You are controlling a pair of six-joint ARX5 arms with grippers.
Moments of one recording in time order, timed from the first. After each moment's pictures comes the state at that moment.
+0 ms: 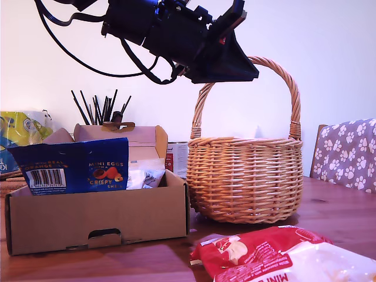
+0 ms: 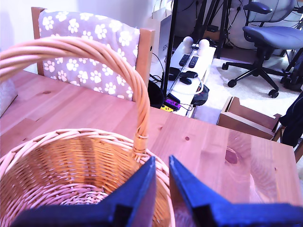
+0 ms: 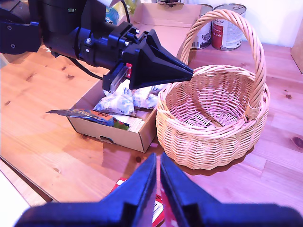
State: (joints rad) left arm -0.76 1.69 1.12 0.27 0.39 -0.02; right arm 0.39 0.42 0.80 -0.80 -0.29 -0.04
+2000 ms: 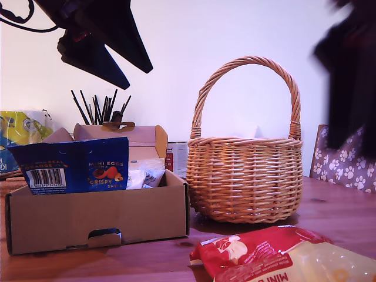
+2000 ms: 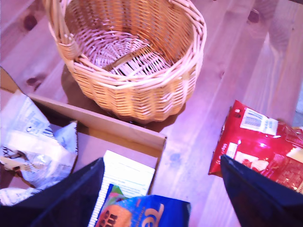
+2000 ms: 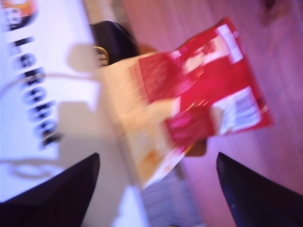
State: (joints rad) left arm -0.59 1.32 1.12 -0.65 0.33 0.27; right arm 0.99 1.21 0.91 -0.99 -0.02 -0.31
